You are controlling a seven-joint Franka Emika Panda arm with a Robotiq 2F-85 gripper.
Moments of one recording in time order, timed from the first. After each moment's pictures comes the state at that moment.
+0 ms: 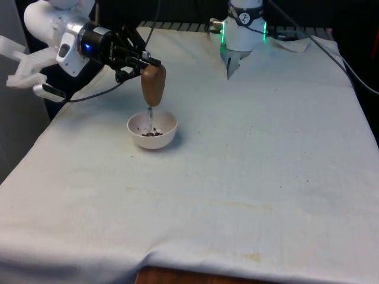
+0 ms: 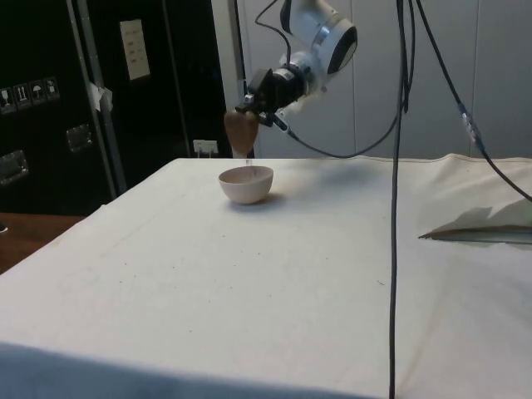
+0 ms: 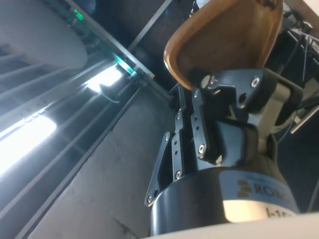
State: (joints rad) arm -0.14 0.94 -0.77 -1.60 1.64 1.05 -1.12
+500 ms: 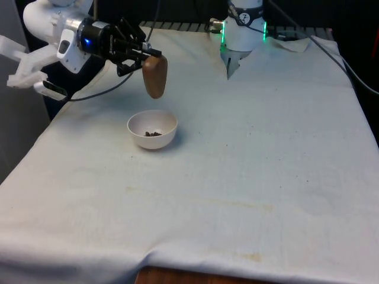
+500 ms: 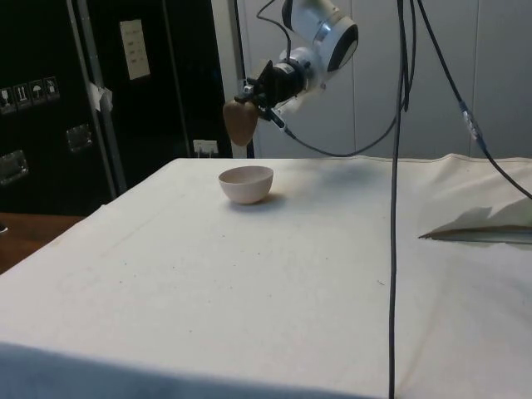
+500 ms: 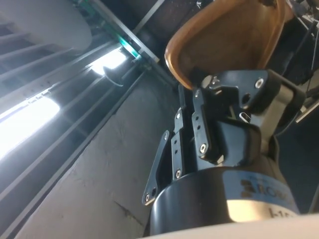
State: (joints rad) arm -0.14 0.93 -0.78 -1.60 1.66 0.99 -1.09
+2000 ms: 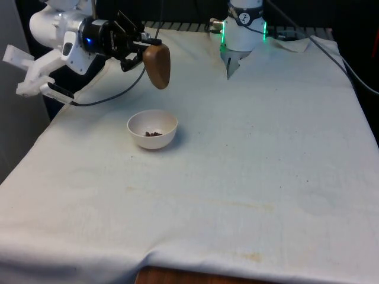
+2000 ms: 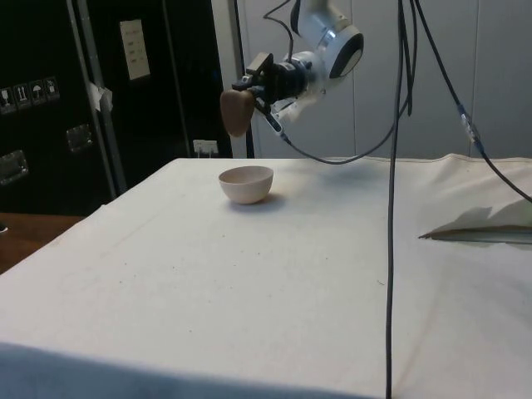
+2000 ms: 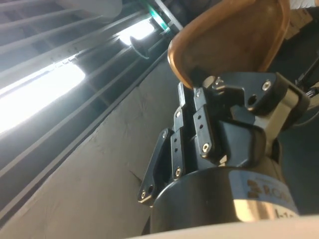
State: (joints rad) arm -0.14 0.95 -0.78 -1.63 1.78 0.89 -1.01
